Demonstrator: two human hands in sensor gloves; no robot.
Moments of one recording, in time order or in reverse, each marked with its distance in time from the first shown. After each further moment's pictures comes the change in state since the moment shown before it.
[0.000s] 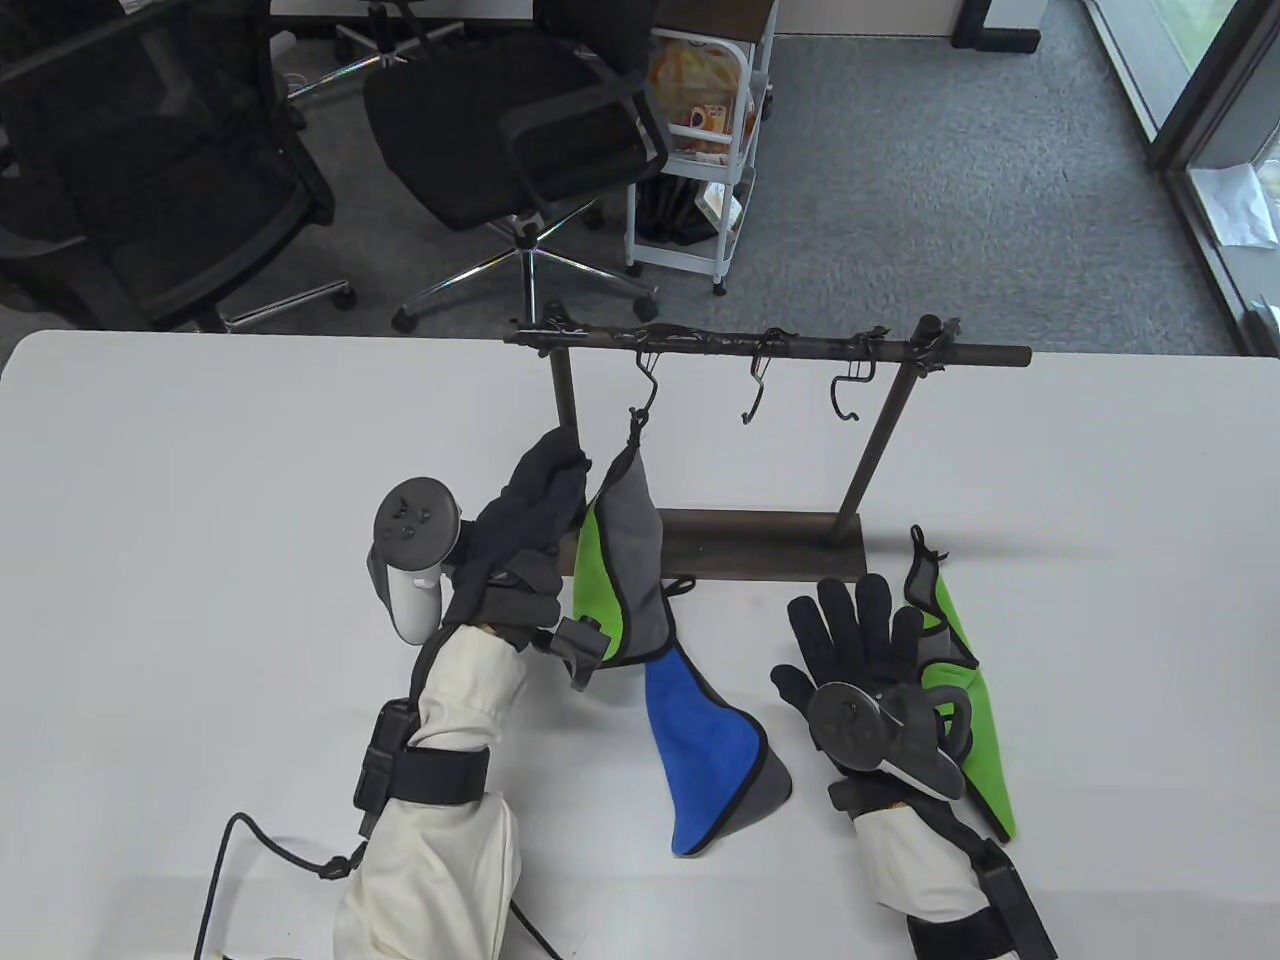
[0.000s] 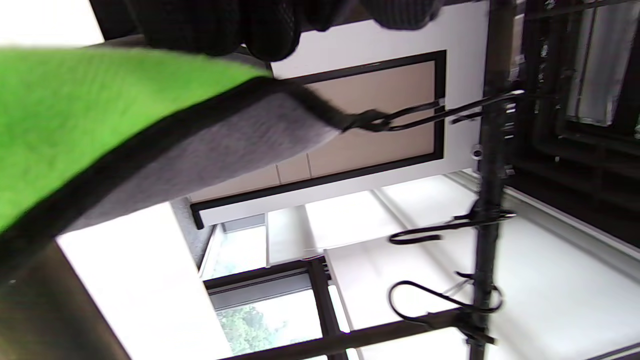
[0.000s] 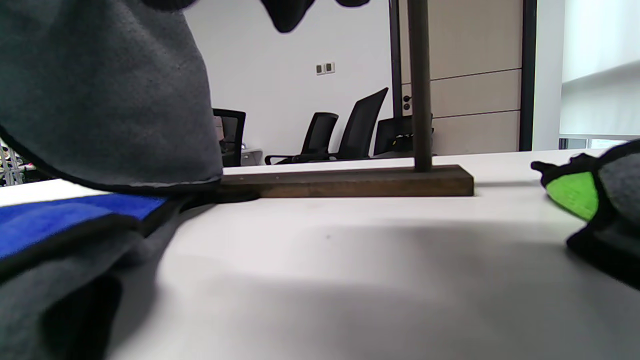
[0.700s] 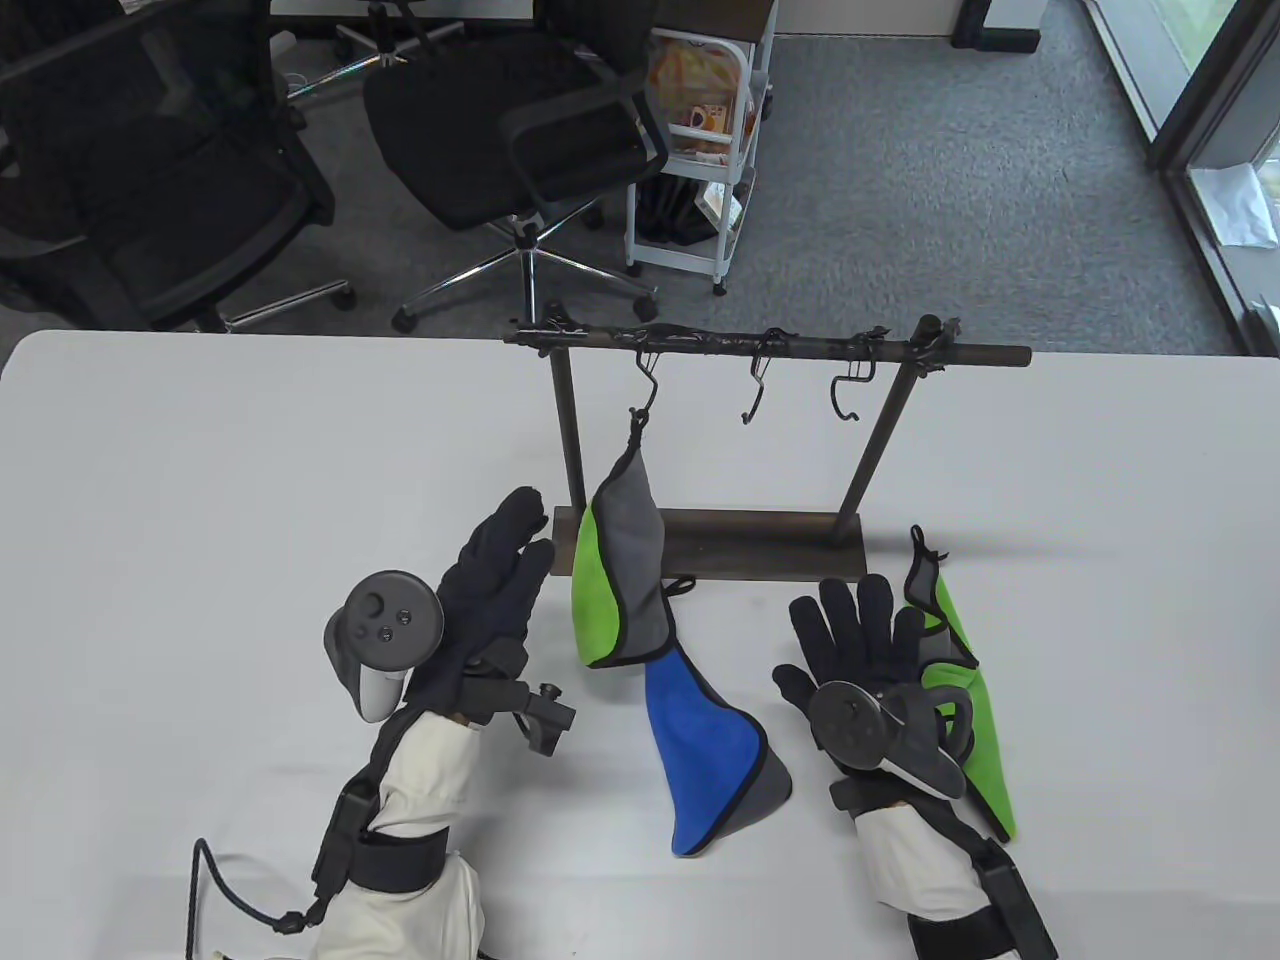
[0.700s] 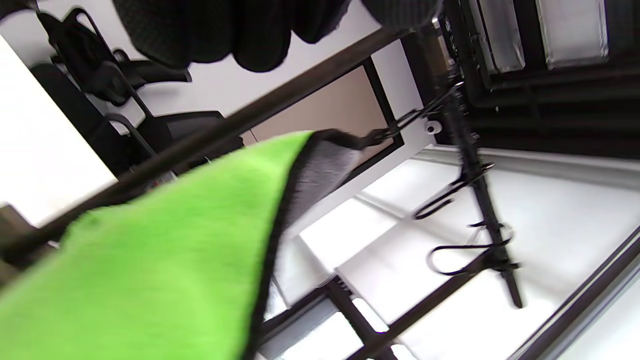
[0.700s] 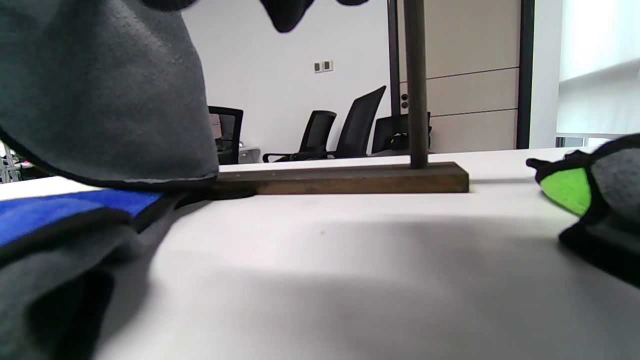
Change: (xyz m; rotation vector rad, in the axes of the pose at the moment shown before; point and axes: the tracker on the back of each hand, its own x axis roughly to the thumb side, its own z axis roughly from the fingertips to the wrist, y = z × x) left_hand -0.016 0.014 0.056 0.104 -0.162 -0.386; right_hand -0.001 0.000 0.000 0.005 0.006 0.004
